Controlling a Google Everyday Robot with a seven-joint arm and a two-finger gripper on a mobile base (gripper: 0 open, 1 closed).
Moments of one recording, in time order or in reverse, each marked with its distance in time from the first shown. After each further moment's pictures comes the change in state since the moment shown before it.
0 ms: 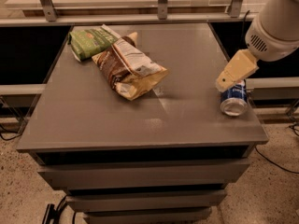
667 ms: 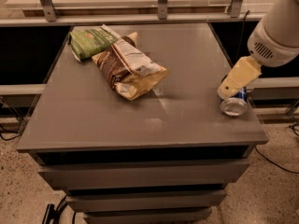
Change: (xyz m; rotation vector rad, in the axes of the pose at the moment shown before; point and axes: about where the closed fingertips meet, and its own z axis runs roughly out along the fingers) arm 0.006 0.010 -0.001 -0.031 -0.026 -0.113
